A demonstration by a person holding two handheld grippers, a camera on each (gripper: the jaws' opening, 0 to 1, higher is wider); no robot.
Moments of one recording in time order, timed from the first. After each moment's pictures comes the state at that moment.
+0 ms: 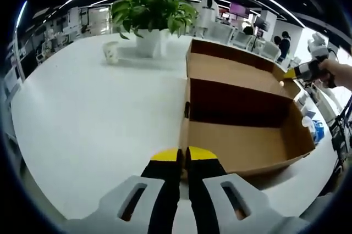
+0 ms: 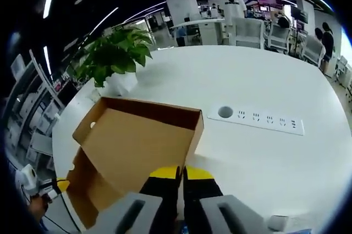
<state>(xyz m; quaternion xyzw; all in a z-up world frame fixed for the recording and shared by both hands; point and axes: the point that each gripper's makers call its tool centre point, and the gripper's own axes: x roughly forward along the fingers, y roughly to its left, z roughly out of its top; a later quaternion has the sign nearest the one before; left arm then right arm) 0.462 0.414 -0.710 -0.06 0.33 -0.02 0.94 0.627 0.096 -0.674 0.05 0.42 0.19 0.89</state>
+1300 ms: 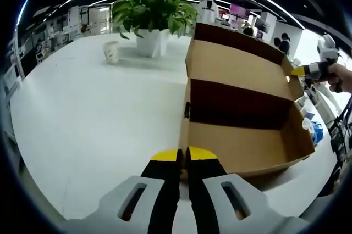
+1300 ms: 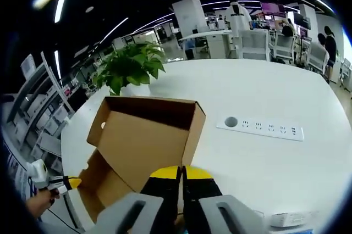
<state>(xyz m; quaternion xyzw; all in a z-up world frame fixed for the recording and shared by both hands) 0.462 0.414 -0.710 -0.07 0.33 -0.02 0.94 0.602 0.100 -0.640 0.06 0.37 0.22 0.90</state>
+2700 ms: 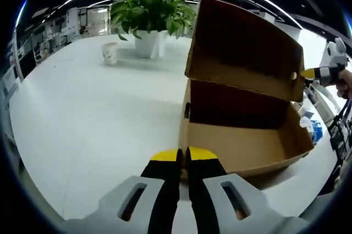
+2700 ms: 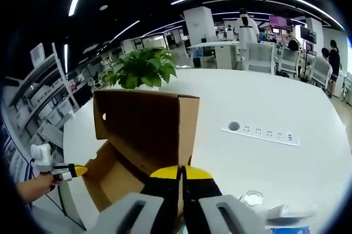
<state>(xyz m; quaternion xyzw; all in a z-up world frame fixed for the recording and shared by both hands) 0.463 0.414 -0.709 -0.07 0.33 -0.03 0.94 0.567 0.102 -0.623 0.04 0.33 0.24 0.91</state>
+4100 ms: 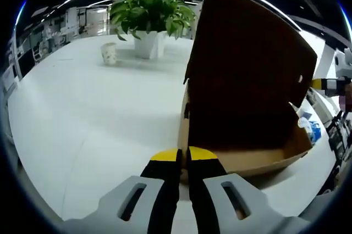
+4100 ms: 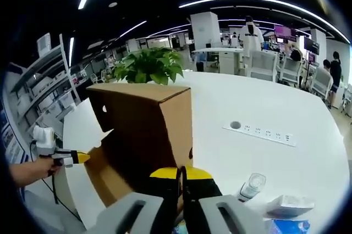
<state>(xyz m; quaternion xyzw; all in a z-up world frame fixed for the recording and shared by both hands) 0.462 0.414 -0.709 -0.07 0.32 -0.03 0.94 0.539 0.102 -0.626 0.01 0.31 0.25 0.92</state>
